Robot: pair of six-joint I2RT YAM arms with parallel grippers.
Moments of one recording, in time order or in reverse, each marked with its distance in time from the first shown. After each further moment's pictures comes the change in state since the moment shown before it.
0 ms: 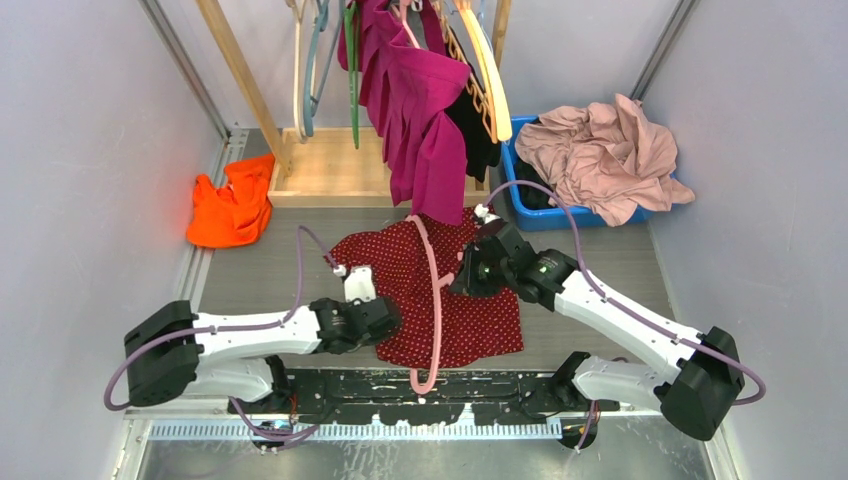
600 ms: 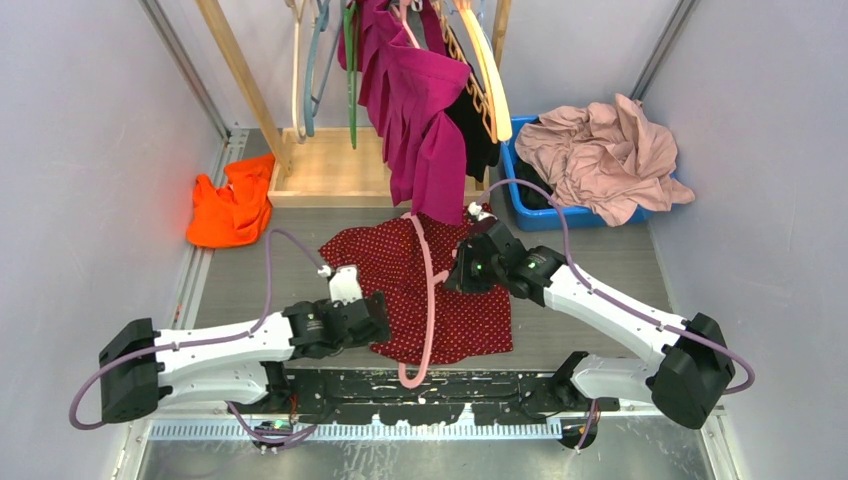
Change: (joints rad) left arm -0.006 -0.222 -0.032 -0.119 0.003 0.000; right arm 0.003 0.073 0.004 0.063 0.019 0.004
